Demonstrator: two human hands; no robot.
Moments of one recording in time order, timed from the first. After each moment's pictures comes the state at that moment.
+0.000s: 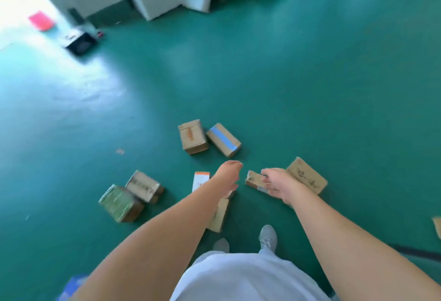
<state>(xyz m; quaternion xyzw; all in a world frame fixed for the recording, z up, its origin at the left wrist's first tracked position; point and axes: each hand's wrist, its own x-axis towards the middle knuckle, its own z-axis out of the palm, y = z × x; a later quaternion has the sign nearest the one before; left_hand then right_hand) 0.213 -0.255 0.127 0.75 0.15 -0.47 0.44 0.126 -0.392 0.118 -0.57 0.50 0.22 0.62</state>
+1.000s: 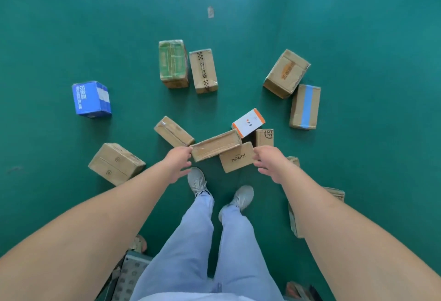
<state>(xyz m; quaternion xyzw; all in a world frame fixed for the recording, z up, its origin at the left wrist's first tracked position) 0.170 0.105 -0.074 0.48 0.59 -0.28 0.58 0.278 -0.130 -0.045 -0.70 0.32 0.51 0.39</state>
